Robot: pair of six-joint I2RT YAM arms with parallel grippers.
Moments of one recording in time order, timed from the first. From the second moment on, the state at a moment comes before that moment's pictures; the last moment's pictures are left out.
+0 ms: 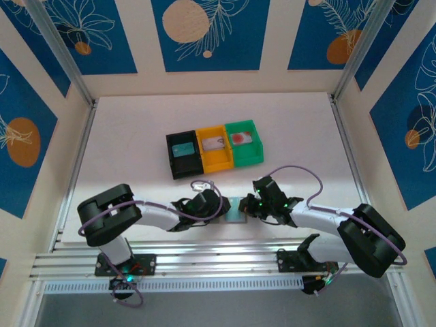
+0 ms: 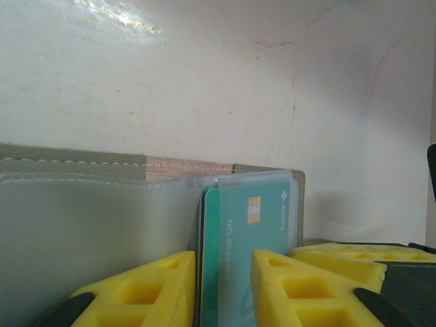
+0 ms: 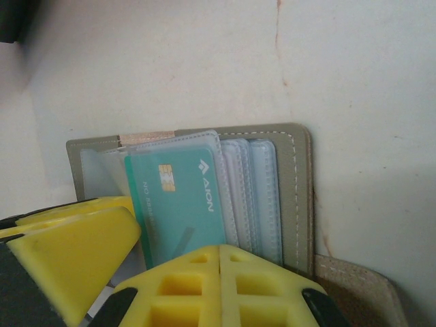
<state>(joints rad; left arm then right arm) -1.08 1.67 0.58 0.40 -0.11 -1.30 0.68 1.23 0.33 0.03 -0.26 1.00</state>
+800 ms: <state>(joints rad) -1.08 1.59 0.64 0.19 -0.13 -1.26 0.68 1.23 0.32 0.04 -0.26 1.00</state>
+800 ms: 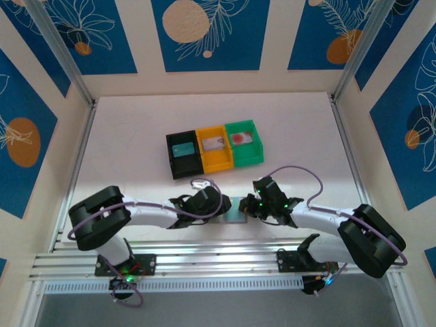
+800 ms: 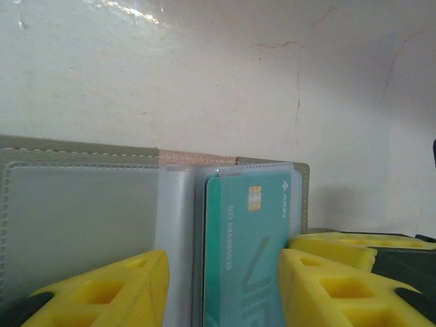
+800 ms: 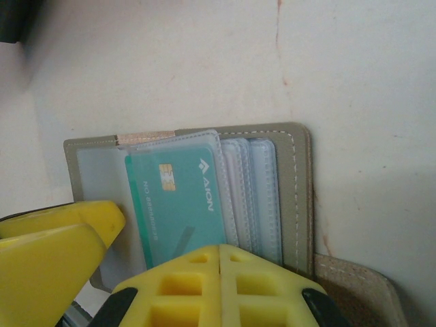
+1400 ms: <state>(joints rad) -1.08 1.61 0.60 0.31 -0.13 -1.29 0.68 1.23 0.32 0.05 -0.26 1.00</state>
